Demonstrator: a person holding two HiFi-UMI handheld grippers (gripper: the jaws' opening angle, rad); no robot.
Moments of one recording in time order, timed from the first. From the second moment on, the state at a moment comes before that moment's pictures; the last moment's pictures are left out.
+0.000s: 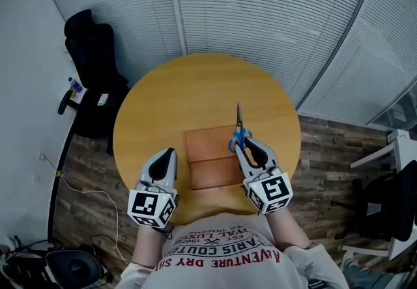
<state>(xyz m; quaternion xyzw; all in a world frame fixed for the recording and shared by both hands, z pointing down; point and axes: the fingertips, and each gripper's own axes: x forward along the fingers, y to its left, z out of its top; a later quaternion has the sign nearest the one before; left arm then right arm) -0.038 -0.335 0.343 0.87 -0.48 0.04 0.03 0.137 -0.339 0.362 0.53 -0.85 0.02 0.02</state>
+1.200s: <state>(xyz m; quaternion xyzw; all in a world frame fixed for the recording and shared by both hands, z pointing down) -0.046 -0.338 0.342 0.87 -0.49 0.05 0.03 0.125 -0.340 0.372 0.51 -0.86 0.02 0.06</state>
